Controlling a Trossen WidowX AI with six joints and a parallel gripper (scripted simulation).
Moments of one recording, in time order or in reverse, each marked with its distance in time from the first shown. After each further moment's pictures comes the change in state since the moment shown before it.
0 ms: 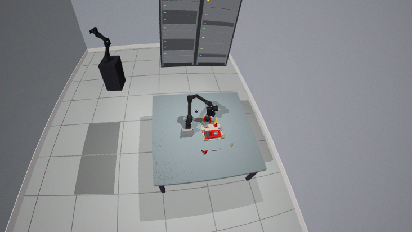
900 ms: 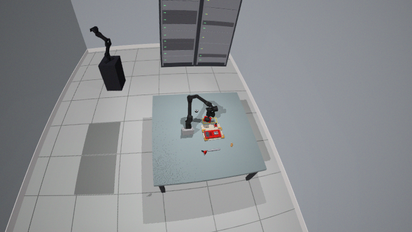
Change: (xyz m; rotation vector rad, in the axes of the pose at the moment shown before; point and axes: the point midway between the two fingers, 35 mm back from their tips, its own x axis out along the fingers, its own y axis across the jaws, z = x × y) arm 0.013 0.001 0.000 -0.001 -0.001 0.002
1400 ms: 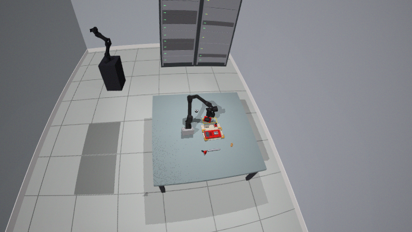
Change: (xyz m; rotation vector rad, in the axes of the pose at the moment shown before) arm 0.005 0.000 0.000 0.001 0.000 0.001
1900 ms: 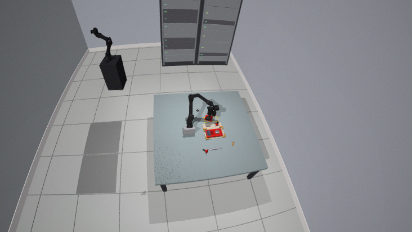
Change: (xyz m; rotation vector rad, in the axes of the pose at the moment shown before) arm -0.003 -0.002 -0.001 0.008 0.005 -0.004
